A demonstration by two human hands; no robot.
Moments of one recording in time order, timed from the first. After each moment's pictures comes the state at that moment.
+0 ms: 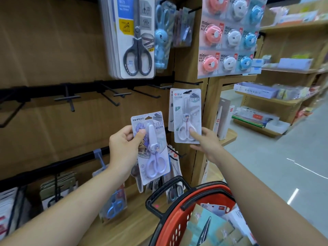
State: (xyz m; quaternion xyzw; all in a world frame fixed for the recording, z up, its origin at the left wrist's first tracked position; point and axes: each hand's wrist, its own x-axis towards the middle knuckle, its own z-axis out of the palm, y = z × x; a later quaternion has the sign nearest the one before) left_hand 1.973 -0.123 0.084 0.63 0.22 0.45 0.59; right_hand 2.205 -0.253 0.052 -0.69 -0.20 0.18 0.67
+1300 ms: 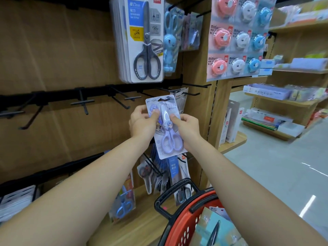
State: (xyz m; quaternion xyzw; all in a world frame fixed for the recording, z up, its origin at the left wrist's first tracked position) left_hand 2.033 -0.089 0.123 0.65 0.31 0.46 0.52; right_hand 2.144 -0.173 0.102 -0.64 -0.25 0.13 0.72
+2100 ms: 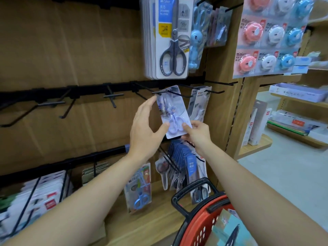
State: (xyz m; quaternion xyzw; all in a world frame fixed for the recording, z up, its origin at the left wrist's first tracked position) left_hand 1.950 -0.091 0.101 0.79 0.17 0.53 0.28; right_hand 2.144 -0.145 0.061 -0.62 -0.26 0.20 0.71
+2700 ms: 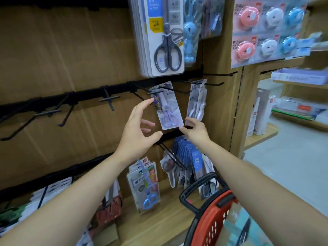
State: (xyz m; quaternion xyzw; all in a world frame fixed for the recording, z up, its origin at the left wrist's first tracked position) left_hand 1.922 -0.068 0.107 0.85 0.12 0.42 0.31; right_hand 2.154 -0.130 0.036 -0.71 -0.32 0.15 0.61
